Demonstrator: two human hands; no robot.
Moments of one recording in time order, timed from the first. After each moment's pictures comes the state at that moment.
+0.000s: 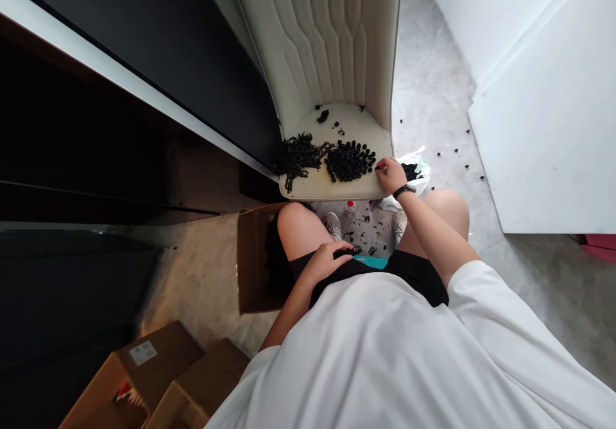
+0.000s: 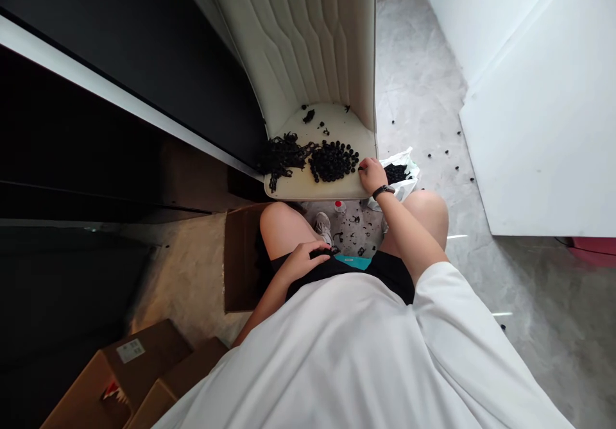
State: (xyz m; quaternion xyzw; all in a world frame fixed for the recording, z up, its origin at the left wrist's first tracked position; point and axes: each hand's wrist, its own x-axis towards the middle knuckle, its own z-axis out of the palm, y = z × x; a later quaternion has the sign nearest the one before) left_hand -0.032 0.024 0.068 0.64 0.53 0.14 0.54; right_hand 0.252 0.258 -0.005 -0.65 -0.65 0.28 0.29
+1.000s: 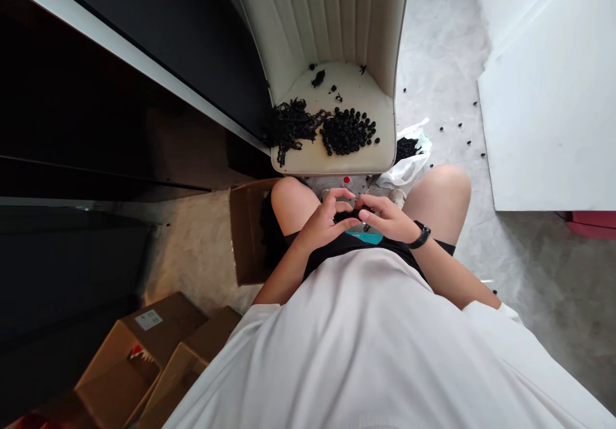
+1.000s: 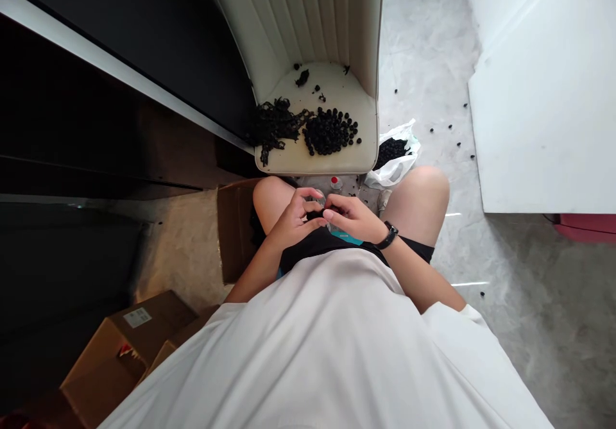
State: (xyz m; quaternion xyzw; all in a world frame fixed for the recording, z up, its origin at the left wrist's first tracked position) left_hand -0.012 0.053 0.126 0.62 0.41 0.32 0.59; right_hand 0.217 0.075 0.130 -0.34 -0.66 0.59 0.31
